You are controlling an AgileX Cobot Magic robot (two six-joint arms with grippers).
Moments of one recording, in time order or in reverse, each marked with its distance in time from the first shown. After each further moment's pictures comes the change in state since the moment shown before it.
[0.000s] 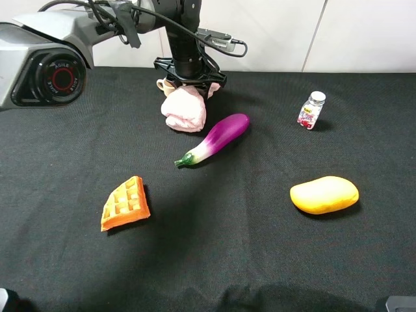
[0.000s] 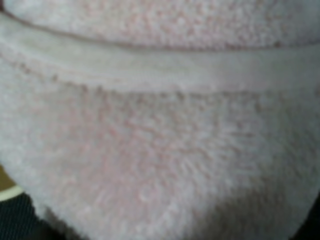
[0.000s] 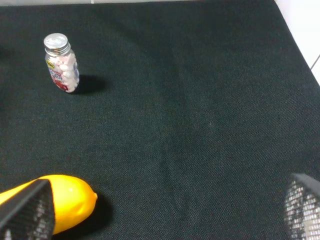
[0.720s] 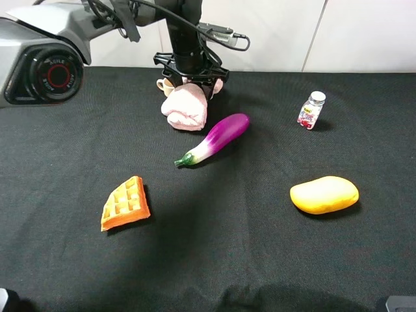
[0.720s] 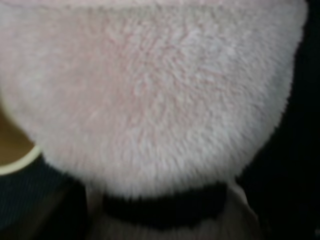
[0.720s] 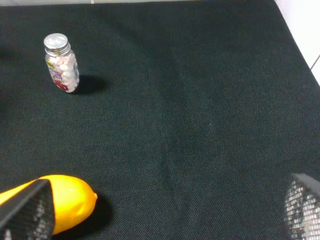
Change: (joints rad) left arm -0.011 -0.035 -0.006 0.003 0.046 -0.023; right arm 0.000 0.000 0.000 0.000 0.000 0.000
